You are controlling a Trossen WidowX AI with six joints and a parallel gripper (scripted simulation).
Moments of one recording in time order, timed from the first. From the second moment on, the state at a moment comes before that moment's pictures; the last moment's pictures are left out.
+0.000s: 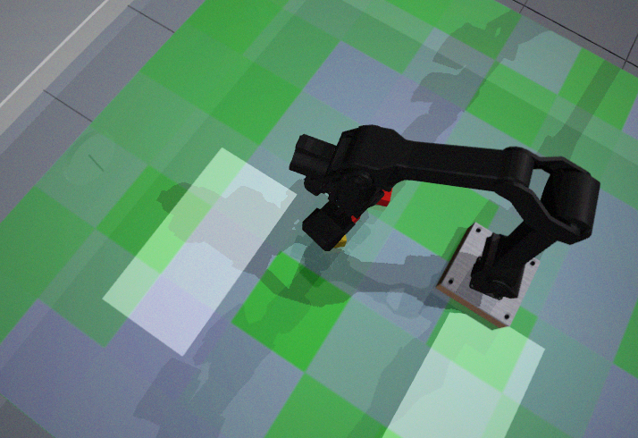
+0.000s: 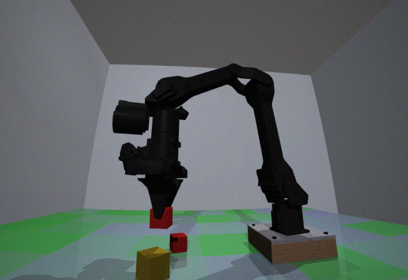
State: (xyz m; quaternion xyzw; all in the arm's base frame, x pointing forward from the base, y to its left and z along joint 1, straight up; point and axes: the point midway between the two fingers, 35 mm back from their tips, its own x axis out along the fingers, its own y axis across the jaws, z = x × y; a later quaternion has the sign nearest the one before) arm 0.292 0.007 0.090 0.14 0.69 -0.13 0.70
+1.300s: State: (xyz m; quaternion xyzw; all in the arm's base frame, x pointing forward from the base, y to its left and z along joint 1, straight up) arm 0.283 0.037 0.062 0.10 0.69 -0.09 0.71
